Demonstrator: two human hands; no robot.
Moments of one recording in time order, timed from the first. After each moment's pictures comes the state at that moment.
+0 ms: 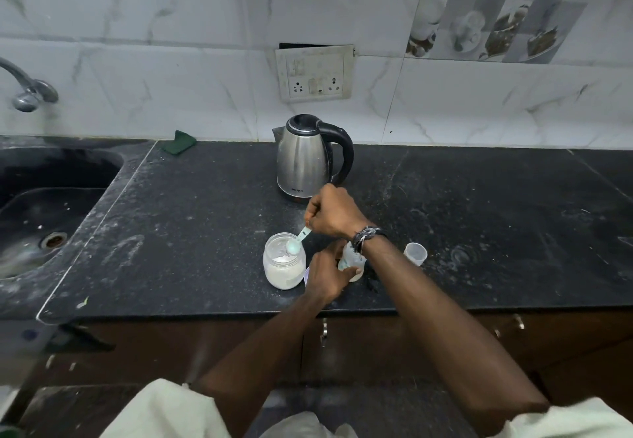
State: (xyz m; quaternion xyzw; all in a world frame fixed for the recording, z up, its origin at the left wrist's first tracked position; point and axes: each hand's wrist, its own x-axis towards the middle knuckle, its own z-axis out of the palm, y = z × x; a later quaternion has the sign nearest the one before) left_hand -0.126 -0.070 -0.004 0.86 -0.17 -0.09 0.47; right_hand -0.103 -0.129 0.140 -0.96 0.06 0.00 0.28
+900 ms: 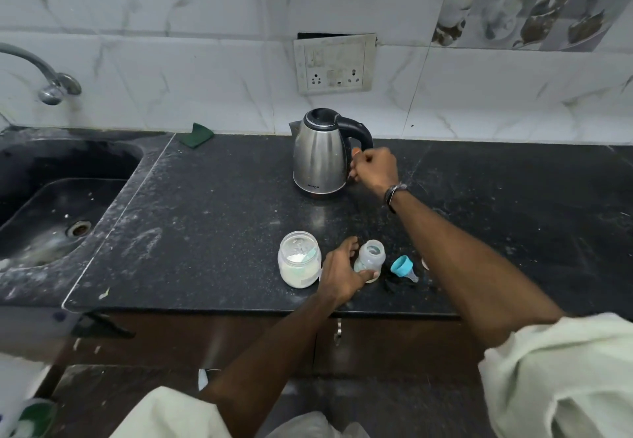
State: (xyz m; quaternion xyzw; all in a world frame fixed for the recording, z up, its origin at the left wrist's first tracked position) left_hand -0.117 -0.069 -0.013 0.84 -0.15 -0.13 0.51; right_hand -0.014 -0.202 0.115 -0.86 0.19 -0.15 0.45
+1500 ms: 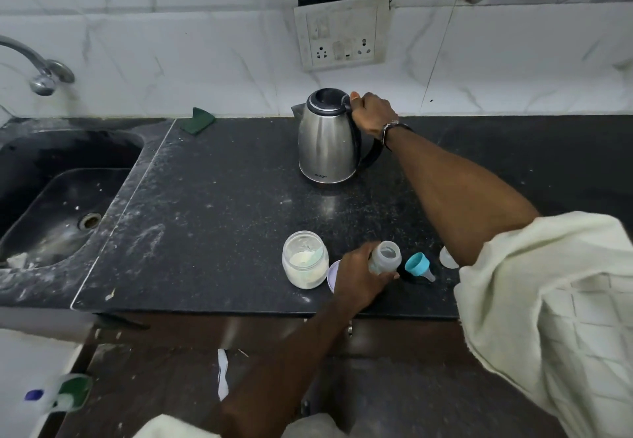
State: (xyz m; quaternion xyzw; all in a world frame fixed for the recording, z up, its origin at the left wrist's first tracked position) left_hand -0.123 -0.082 -0.009 0.84 -0.16 -0.10 0.51; right_hand 0.094 -0.224 0.137 -0.94 0.17 -0.06 0.30
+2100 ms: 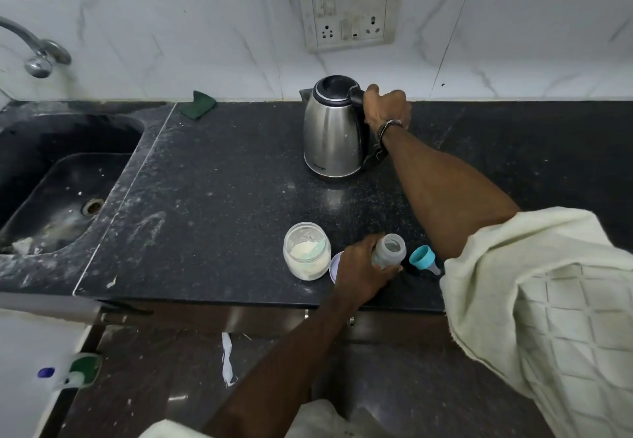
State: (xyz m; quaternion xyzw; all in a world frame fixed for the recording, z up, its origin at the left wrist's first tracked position) left_hand -0.121 -0.083 -0.012 0.85 -0.16 -0.10 0.50; right_hand 0.099 -0.217 0.112 -0.80 0.36 -0.16 0.45
